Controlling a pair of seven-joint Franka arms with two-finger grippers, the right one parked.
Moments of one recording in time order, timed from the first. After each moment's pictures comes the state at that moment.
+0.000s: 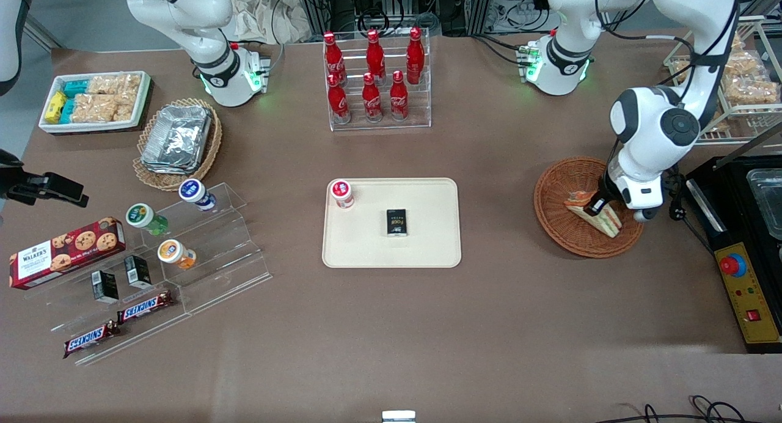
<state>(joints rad) 0.05 0.04 -0.08 -2.45 -0.04 2.54 -0.86</state>
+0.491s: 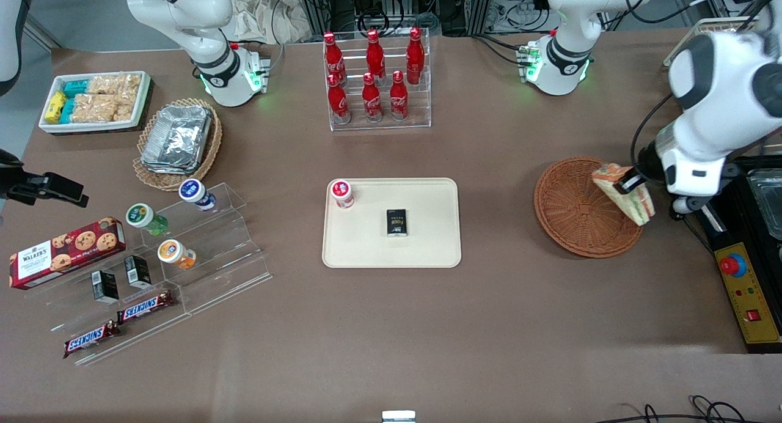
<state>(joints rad) 0.04 -0.07 -0.10 -1.96 -0.04 1.81 -0.58</state>
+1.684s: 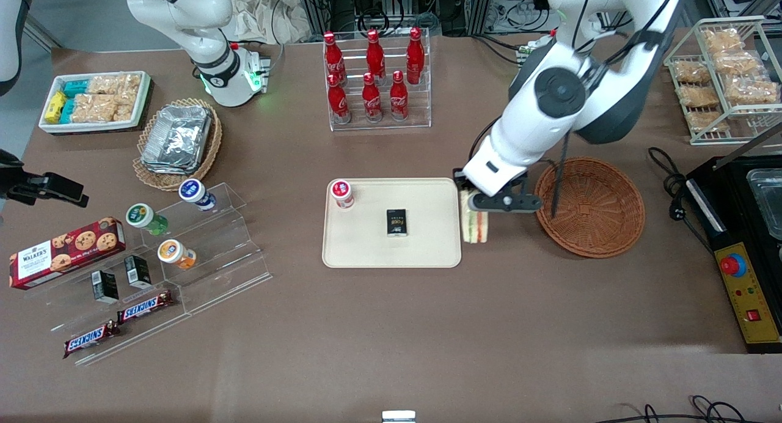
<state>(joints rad) 0.02 0.25 -0.63 -1.85 0.00 2.16 -0.61</state>
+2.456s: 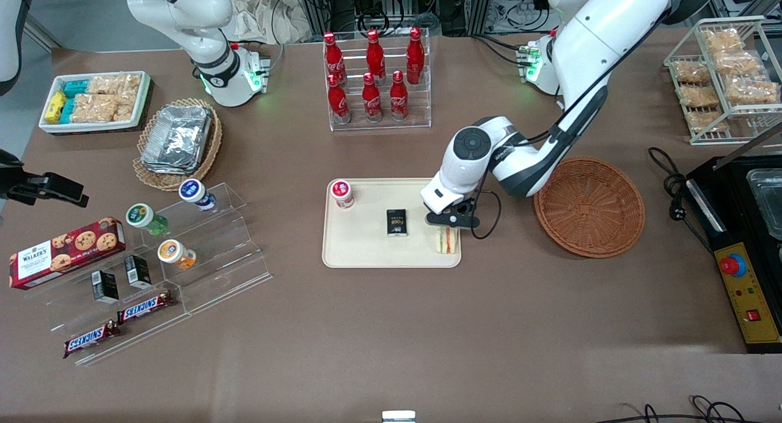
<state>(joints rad) -0.05 0.59 -0.64 -1.98 0.51 2.50 -0.89</state>
